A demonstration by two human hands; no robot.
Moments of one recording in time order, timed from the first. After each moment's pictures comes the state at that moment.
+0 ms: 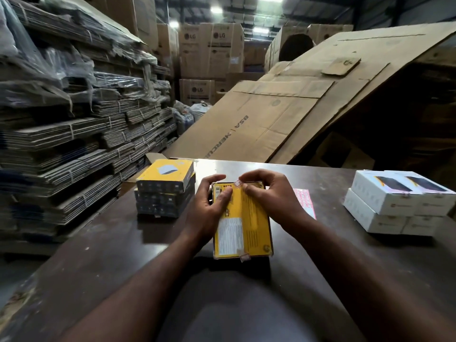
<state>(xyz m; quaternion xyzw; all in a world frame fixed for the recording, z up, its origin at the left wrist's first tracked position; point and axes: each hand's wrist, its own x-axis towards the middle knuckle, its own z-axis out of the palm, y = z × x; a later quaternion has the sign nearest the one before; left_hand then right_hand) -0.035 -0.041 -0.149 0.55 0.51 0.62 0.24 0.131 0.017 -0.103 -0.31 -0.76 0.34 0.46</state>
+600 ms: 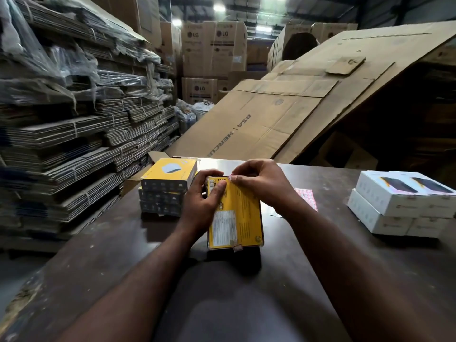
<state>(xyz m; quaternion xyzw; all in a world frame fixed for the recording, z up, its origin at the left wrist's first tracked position) -0.054 -0.035 -0.145 0.55 0.49 0.65 0.18 0.107 0.022 -0.078 -0.34 -0.78 0.33 0.41</state>
